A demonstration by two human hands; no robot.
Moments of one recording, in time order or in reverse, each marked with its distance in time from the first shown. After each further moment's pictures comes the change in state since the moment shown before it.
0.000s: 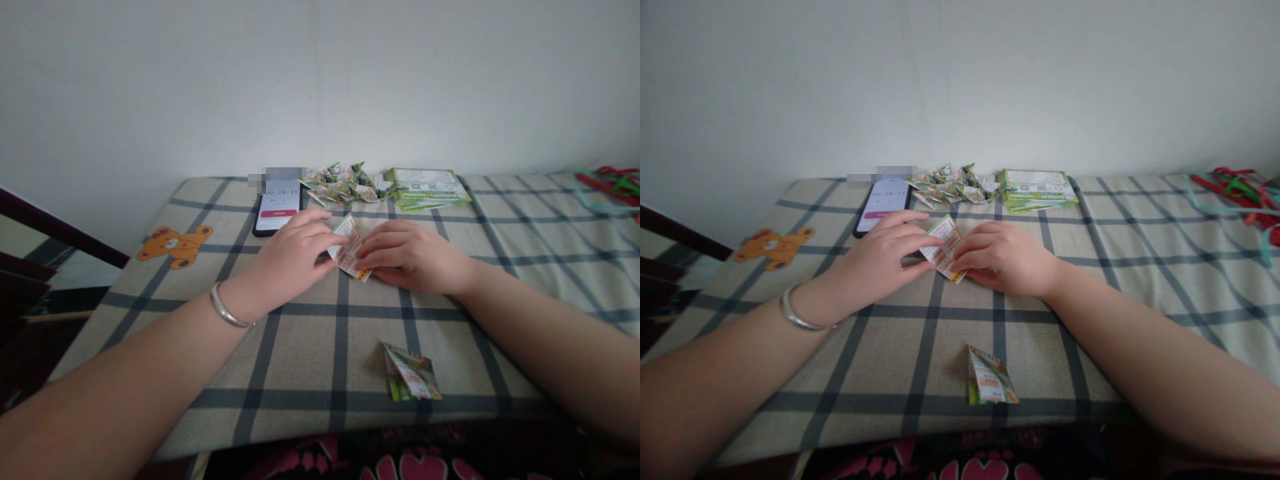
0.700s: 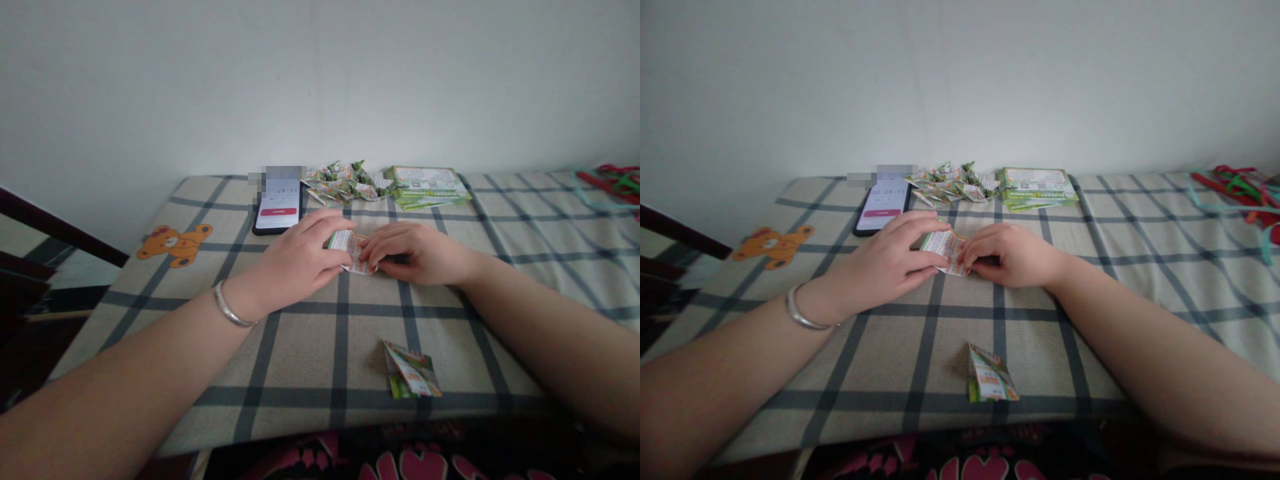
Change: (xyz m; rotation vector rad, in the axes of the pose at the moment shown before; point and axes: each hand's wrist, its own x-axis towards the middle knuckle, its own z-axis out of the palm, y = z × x) left_hand -0.001 0.005 -0.003 0.060 -0.053 0.182; right_hand -0.003 0.008 0.000 0.284 -0.002 0.075
